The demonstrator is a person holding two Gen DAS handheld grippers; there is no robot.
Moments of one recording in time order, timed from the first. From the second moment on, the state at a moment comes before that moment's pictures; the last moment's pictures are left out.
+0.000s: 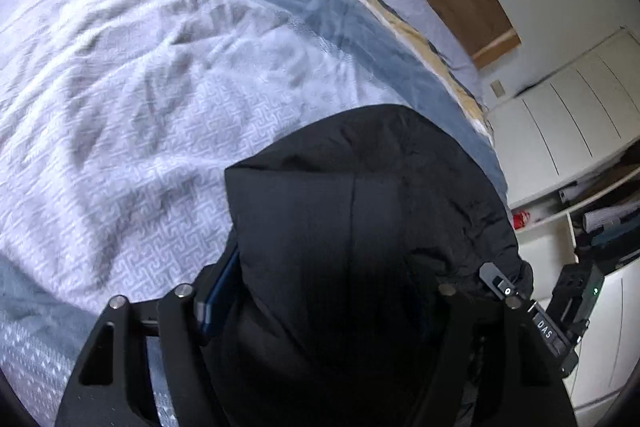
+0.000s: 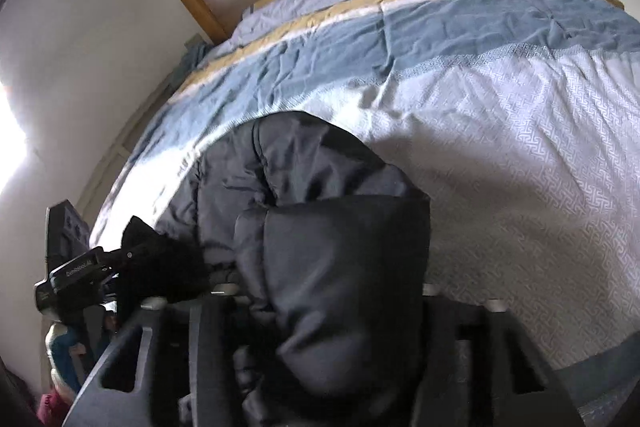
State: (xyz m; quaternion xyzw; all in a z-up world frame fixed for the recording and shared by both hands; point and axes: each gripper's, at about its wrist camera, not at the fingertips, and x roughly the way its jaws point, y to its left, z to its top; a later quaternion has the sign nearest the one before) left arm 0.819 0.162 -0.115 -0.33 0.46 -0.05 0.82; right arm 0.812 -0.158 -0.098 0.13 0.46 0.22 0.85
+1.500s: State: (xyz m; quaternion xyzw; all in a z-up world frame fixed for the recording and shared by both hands) left arm 0.344 0.114 -0.050 -0.24 0.45 -0.08 0.85; right arm 0.385 -0.218 -0.047 0.05 0.45 0.34 0.82
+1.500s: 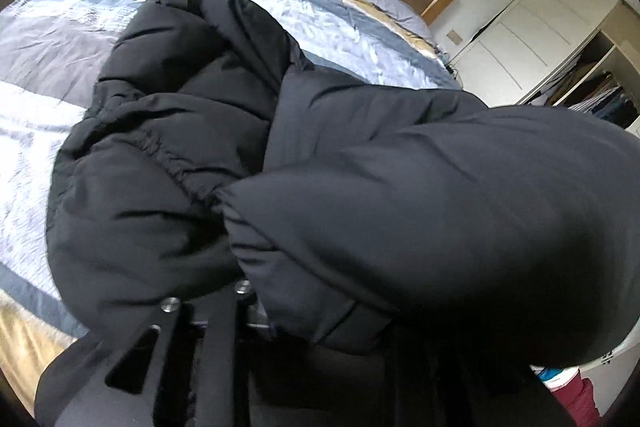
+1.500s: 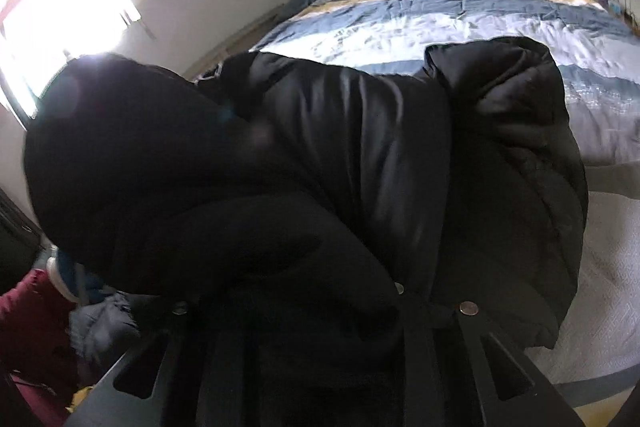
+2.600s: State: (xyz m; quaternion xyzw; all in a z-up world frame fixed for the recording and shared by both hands) left arm 0.290 0.142 0.046 -0.25 0.41 -0.08 0.87; right arm 0.345 -0.238 0.040 -0.01 0.41 0.35 0.84
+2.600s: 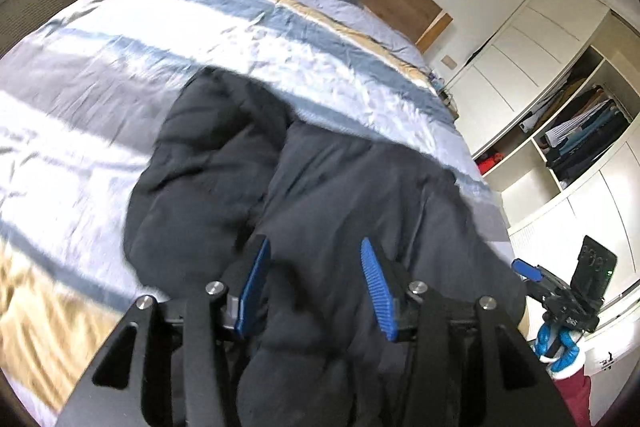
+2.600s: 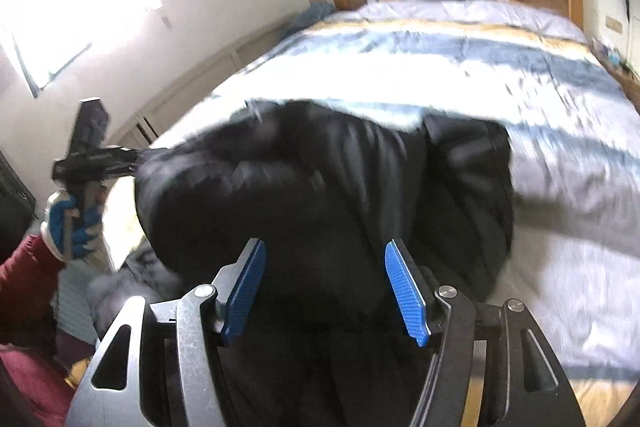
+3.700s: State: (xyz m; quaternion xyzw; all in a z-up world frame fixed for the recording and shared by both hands) left arm 0.314 0.027 -0.075 -0.11 0.48 -0.12 0.86; right arm 0.344 -0.167 -0.078 -0.12 0.46 0.31 0.83
